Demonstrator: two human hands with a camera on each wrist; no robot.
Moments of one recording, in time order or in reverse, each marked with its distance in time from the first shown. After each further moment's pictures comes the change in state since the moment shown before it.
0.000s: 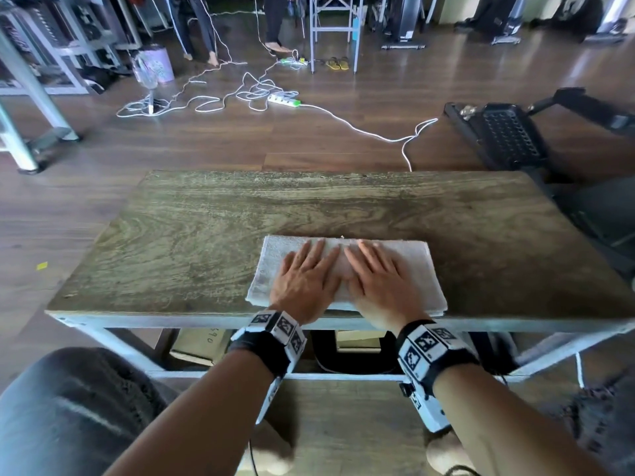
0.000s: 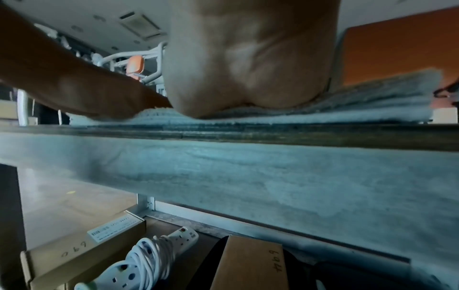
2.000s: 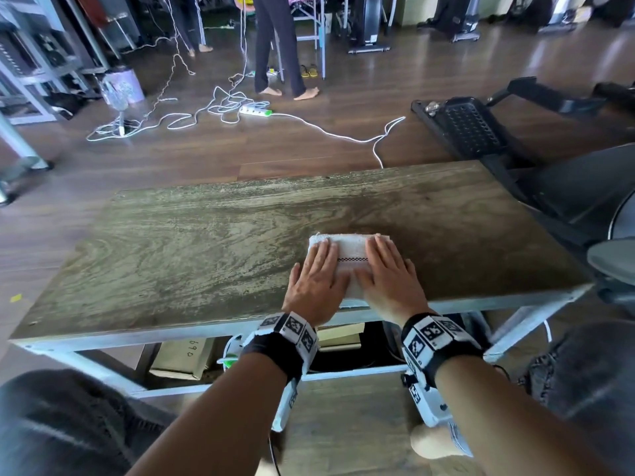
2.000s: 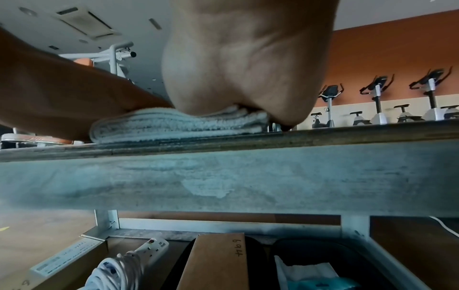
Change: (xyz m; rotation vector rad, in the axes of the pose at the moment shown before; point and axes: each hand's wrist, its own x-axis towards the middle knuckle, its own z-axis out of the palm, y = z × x) left_hand 0.007 0.079 0.015 -0.186 -0.055 0.006; right_hand -0.032 0.058 -0.020 0.161 0.025 0.228
